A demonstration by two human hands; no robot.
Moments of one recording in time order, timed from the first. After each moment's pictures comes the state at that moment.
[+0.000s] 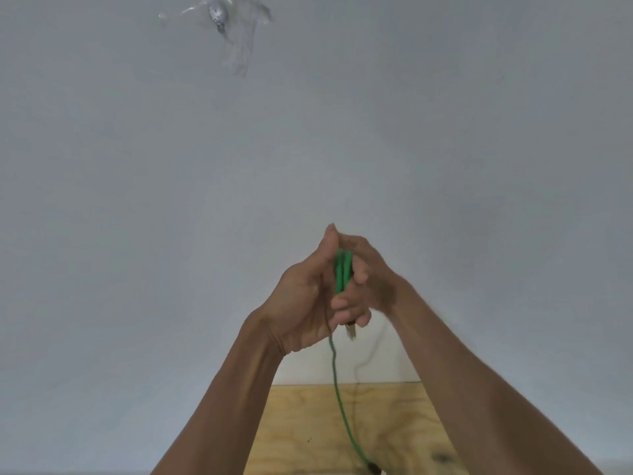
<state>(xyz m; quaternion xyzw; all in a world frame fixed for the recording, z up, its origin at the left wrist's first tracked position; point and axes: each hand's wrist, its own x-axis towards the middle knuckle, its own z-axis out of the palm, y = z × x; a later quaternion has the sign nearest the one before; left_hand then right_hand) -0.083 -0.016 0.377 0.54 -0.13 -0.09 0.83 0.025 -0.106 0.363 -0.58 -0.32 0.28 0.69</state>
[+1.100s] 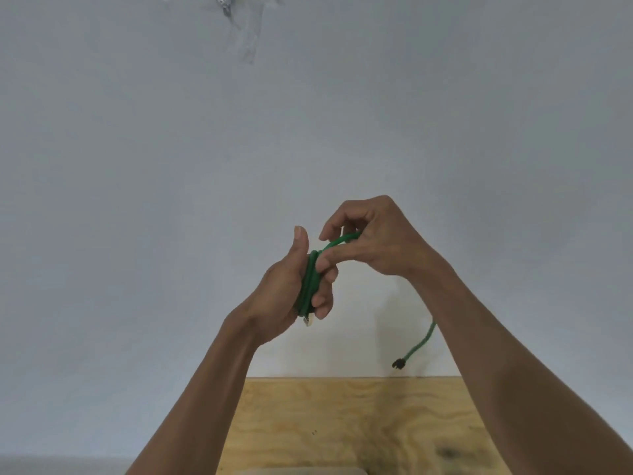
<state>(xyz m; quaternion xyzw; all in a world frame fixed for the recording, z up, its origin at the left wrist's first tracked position) -0.086 0.022 0.362 0.70 0.02 0.00 0.71 0.027 -0.119 0.401 -0.70 -0.49 0.00 0.51</state>
